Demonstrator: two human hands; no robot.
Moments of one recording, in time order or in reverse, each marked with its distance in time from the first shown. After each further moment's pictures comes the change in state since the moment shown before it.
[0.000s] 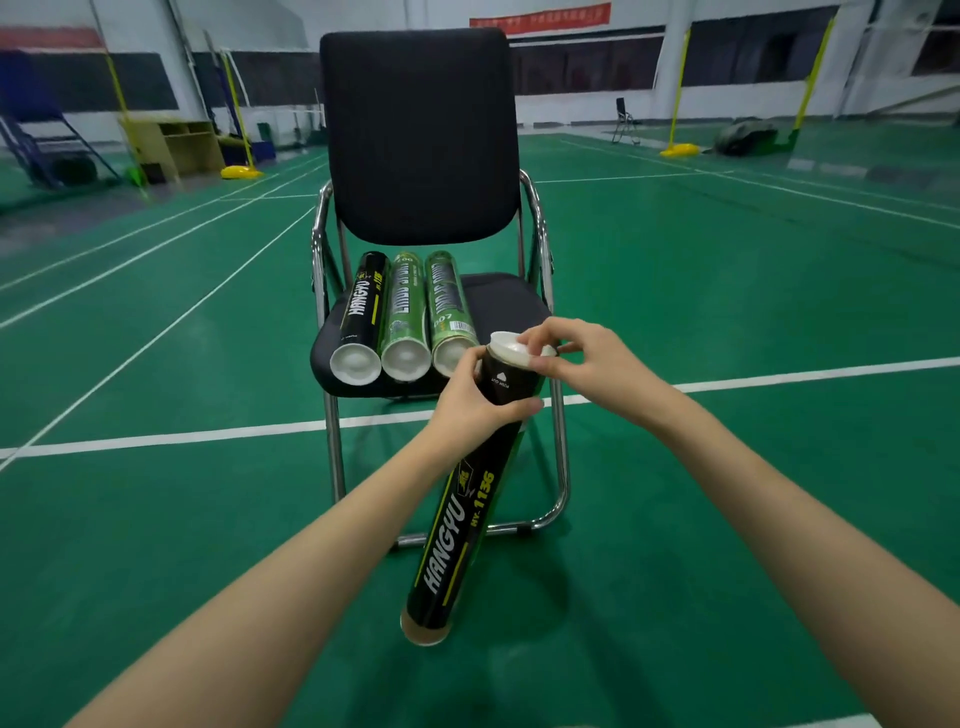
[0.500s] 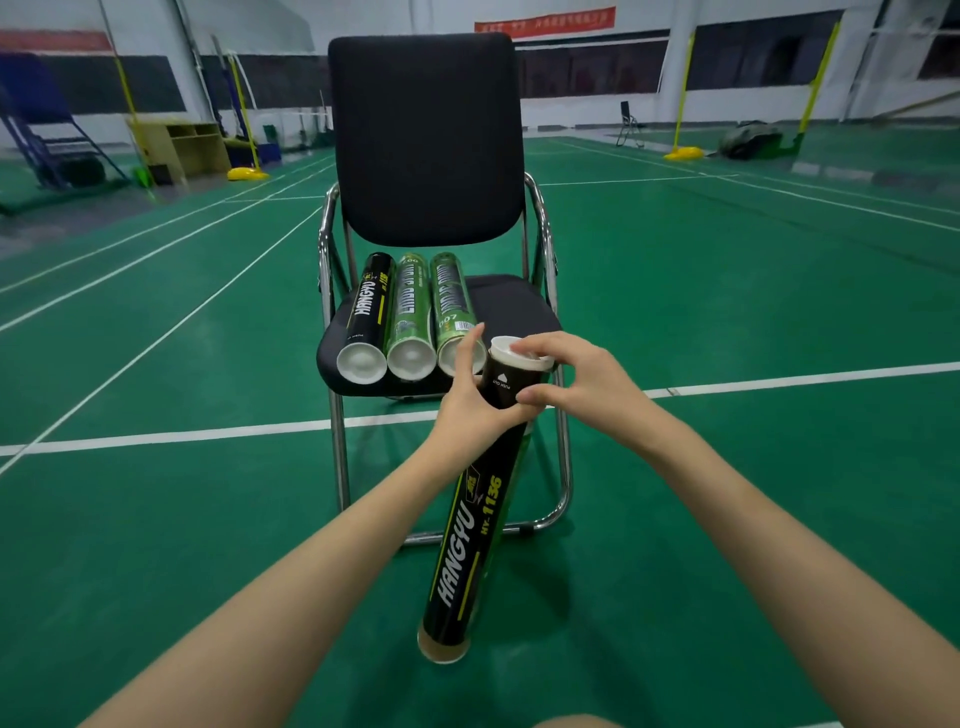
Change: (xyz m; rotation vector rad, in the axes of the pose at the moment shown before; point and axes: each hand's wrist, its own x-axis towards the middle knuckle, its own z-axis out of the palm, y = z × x) left_hand -0.006 -0.009 -0.001 0.018 0.049 0.095; right_hand -0.010 -0.003 0.020 -0.064 0.037 -0.013
